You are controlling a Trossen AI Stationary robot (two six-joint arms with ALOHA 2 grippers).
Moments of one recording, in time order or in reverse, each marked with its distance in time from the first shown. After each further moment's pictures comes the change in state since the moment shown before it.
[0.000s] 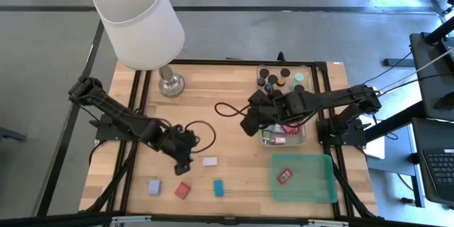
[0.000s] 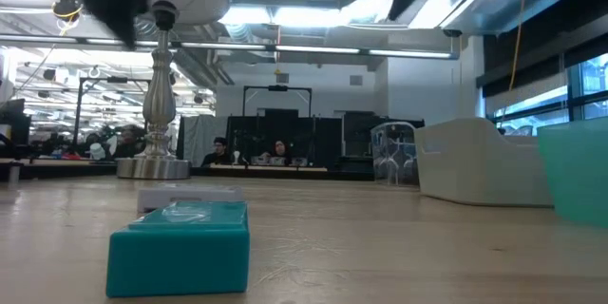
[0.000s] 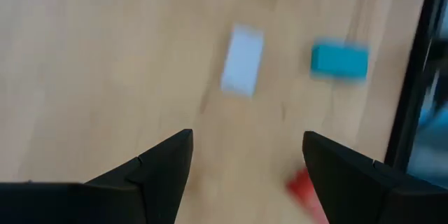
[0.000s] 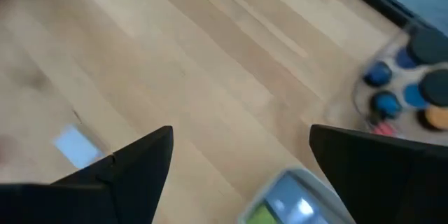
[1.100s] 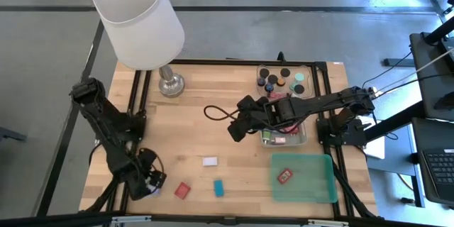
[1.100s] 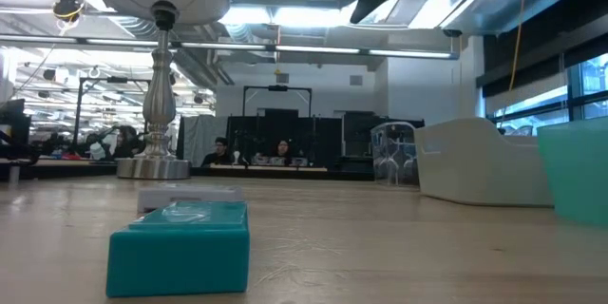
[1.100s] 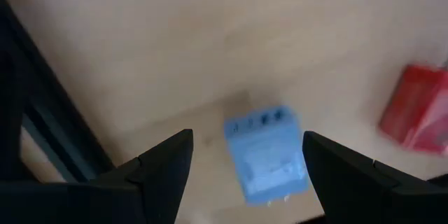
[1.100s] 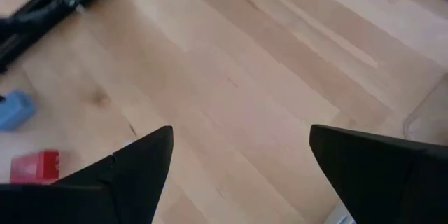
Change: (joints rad) left arm -0.547 0.041 -0.224 -0.047 0.093 -1.469; right arm 0.016 0.078 0.000 0.226 -0.035 0.025
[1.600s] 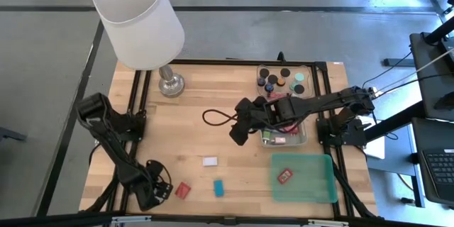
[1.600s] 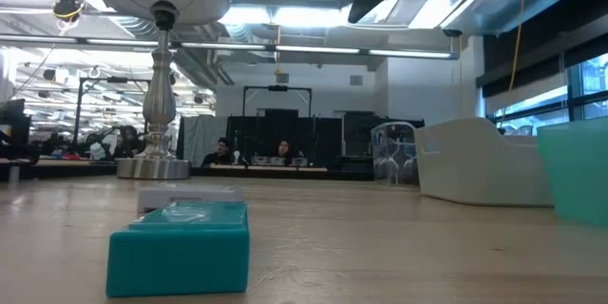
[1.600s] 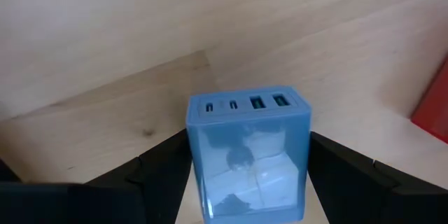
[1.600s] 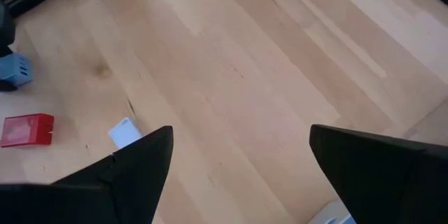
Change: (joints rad) left arm -0.004 0.254 0.005 0.259 0.059 -0.012; right arm -0.008 0.000 0.000 -0.001 -0.064 -0.153
